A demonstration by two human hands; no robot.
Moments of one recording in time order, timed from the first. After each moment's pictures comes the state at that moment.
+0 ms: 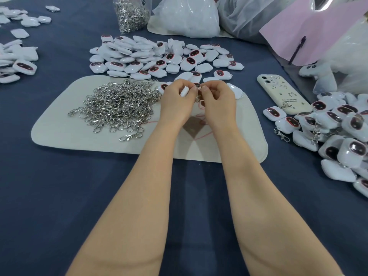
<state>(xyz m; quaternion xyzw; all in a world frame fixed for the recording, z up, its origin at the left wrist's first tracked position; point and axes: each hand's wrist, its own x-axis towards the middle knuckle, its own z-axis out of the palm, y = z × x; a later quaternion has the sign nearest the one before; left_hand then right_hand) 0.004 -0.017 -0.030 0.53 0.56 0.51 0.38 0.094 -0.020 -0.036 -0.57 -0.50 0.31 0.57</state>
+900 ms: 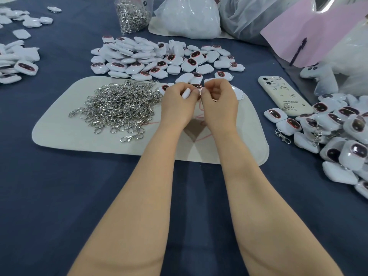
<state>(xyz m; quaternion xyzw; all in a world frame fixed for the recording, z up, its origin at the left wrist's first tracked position) 0.005 -0.014 -0.031 0.54 0.57 0.51 0.35 0.091 -0.022 -0.036 -0.57 -0.53 0.25 0.58</state>
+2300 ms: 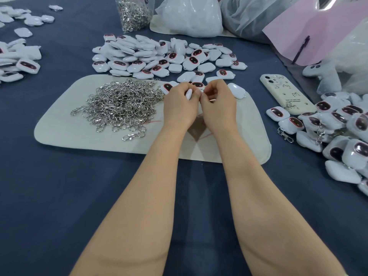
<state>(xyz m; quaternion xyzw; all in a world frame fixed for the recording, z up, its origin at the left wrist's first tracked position) 0.006 -0.013 -0.038 0.58 0.59 0.50 0.26 0.092 -0.019 -0.040 -0.59 -0.58 0.21 0.52</state>
